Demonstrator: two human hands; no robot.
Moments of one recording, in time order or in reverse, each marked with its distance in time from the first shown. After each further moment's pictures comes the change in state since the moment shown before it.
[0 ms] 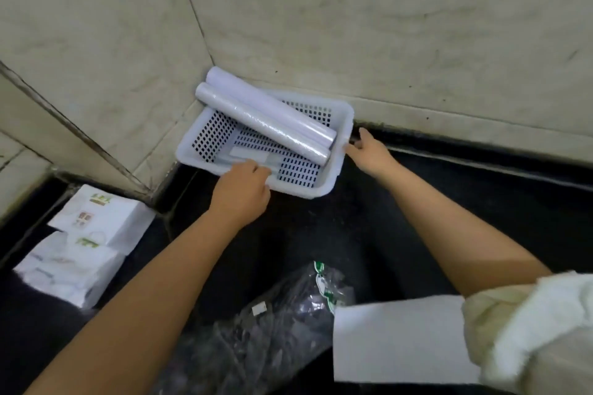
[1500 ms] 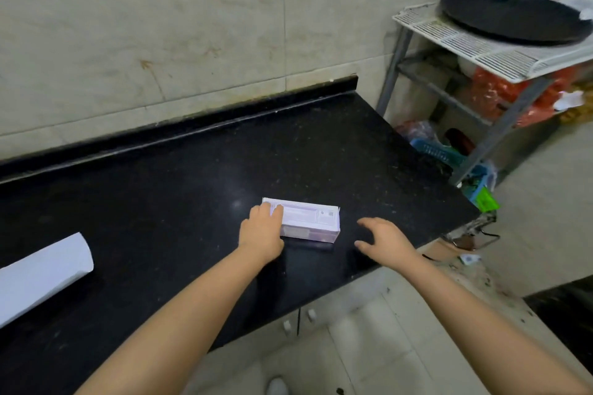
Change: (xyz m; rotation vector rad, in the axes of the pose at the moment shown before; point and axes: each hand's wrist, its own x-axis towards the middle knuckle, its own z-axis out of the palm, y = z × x) left_hand -0.281 0.684 0.131 0.154 -0.319 0.633; right_hand -0.614 0.501 -0.311 -0.270 0.297 0.569
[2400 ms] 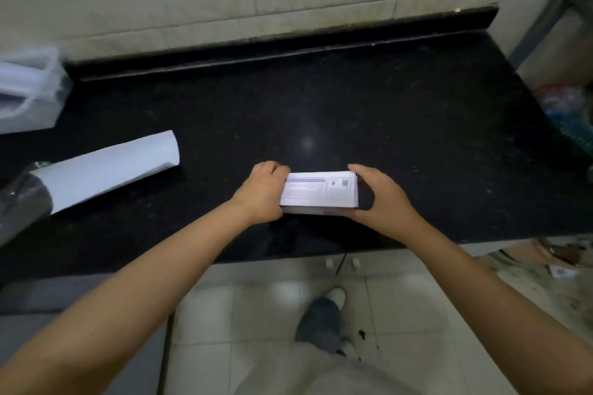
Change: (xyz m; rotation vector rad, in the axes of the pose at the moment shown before) left_hand -0.063 -0.070 0.009 -0.236 -0.008 -0.135; right_hand 0.003 -0.083 0.030 0.368 -0.077 -0.490
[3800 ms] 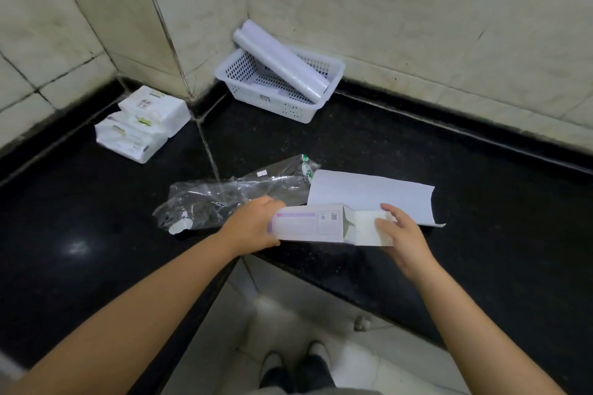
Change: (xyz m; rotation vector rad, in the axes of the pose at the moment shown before) left_hand -0.250 -0.455 -0.050 -0.282 0.262 -0.315; right_hand 0.116 -0.327 0.339 0.544 -0.200 0.312
